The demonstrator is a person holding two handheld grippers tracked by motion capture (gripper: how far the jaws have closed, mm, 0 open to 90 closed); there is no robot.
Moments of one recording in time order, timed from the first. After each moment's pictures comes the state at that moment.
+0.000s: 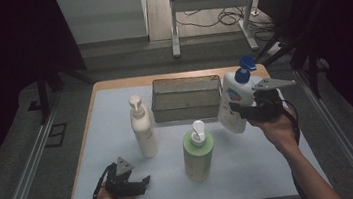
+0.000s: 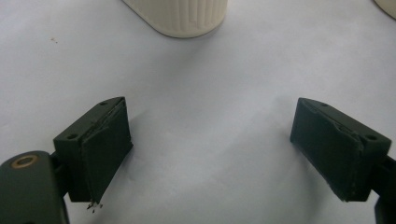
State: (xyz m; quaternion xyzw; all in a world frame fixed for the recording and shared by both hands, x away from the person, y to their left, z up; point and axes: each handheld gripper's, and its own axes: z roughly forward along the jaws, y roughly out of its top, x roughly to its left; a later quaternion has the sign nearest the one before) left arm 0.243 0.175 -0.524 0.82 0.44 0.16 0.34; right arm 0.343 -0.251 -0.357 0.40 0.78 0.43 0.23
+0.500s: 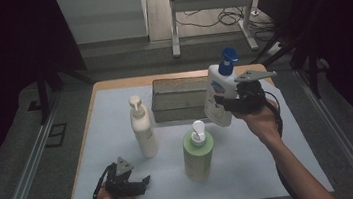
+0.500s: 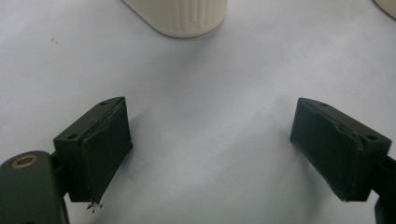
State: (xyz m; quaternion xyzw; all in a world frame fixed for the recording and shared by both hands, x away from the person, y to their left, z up) left arm 0.243 0.176 -0.524 0.82 0.44 0.16 0.34; right arm 0.362 -0.212 -0.346 0.39 0.78 0.44 0.22
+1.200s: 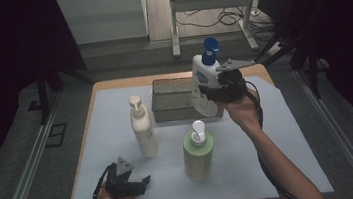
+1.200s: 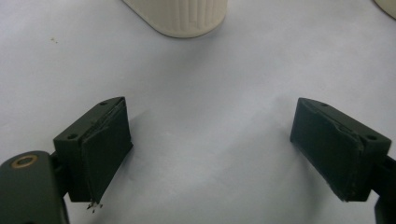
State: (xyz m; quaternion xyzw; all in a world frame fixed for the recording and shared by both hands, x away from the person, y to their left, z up) left arm 0.243 0.176 -0.524 0.82 0.44 0.16 0.34; right arm 0.394 -0.172 -0.339 0.39 0.77 0.44 0.23
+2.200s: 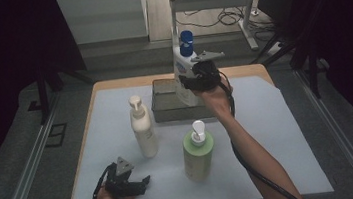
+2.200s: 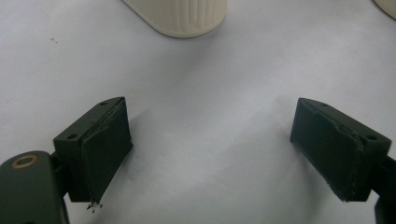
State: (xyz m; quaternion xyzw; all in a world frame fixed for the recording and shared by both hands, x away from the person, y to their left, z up) left arm 0.243 0.176 -0.524 0.82 0.44 0.16 0.33; right arm 0.449 -0.118 -0.354 0.40 0.76 0.44 0.25
